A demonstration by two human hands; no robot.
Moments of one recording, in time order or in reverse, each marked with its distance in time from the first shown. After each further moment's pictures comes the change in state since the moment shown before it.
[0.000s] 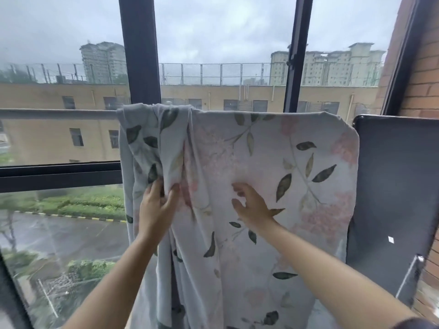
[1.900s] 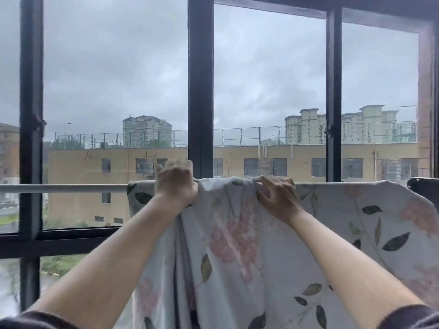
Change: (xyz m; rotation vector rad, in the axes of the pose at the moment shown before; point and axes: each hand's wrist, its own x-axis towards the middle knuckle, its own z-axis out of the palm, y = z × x) left_hand 0.182 0.059 -0.158 0.925 0.142 0.446; right_hand 0.138 -0.162 0.007 -0.583 0.424 -0.515
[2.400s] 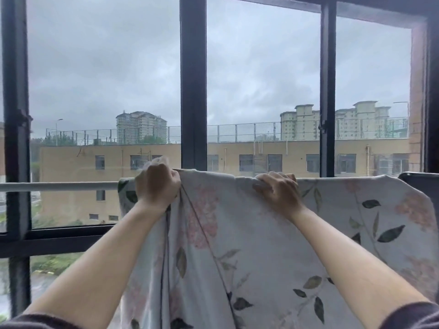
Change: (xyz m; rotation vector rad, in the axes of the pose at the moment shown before) left_hand -0.005 -0.013 0.015 -0.274 0.186 -0.195; right_hand -0.005 0.024 0.000 0.035 0.148 -0.022
